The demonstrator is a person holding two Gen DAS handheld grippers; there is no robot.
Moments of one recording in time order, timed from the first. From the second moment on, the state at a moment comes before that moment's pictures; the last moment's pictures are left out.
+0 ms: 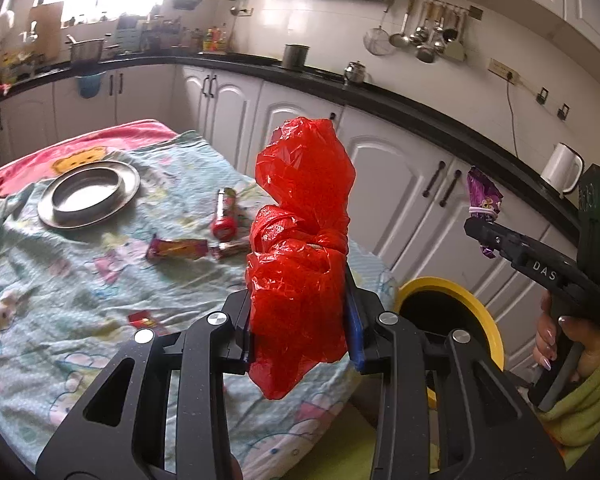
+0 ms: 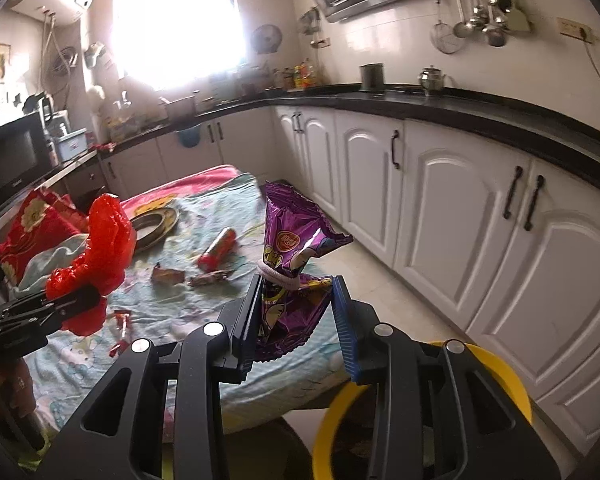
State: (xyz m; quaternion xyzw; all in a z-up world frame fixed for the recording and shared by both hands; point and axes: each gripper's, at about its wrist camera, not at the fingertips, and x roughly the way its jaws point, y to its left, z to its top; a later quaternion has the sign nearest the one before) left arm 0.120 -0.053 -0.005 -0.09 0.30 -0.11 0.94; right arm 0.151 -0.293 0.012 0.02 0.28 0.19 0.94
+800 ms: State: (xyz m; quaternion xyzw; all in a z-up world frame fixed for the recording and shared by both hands) left arm 0.131 -0.155 -0.023 -0.02 0.33 -0.20 0.92; right arm 0.127 -0.387 -0.013 0.04 0.29 0.10 0.95
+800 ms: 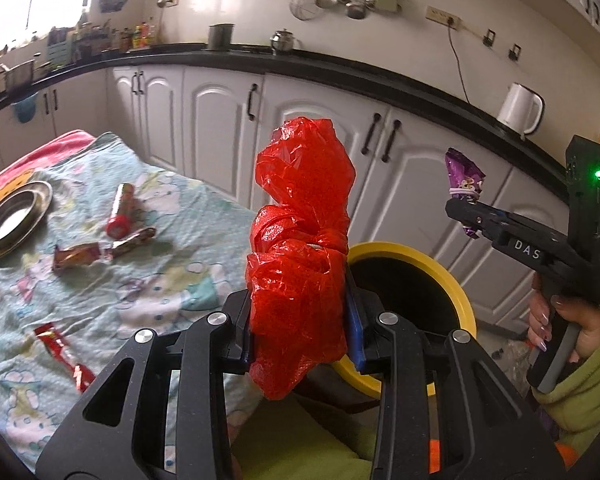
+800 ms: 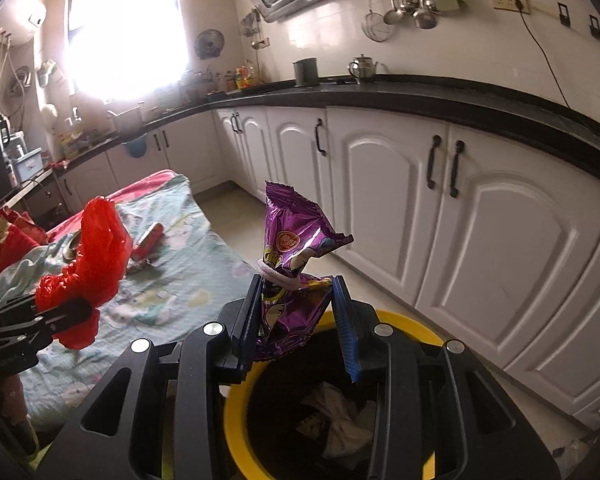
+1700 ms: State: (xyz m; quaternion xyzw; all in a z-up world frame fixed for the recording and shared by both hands) left arm 0.129 -0.237 -0.070 0.04 0.38 -0.27 0.88; right arm 0.118 -0.439 -0.062 0.06 0.34 0.06 0.94
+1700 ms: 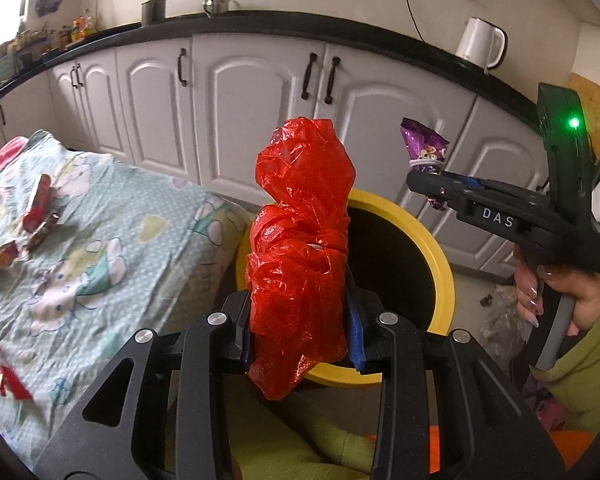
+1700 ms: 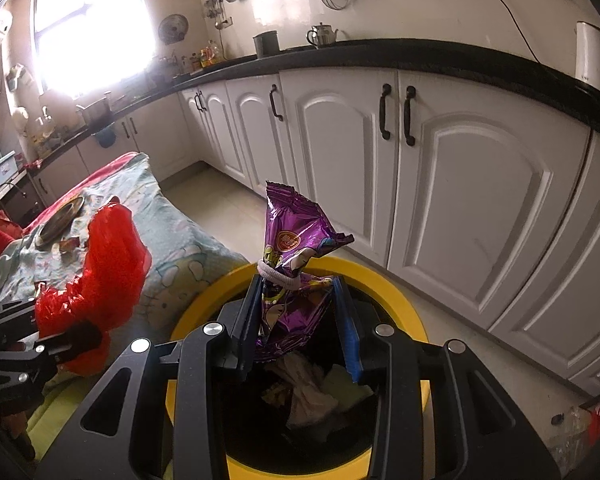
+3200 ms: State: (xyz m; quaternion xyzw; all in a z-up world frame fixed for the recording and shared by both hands) left arm 0.141 -0.205 -0.066 0.01 0.37 -0.19 0.91; right arm 0.116 -0.459 -0.066 0.10 0.33 0.03 0.94
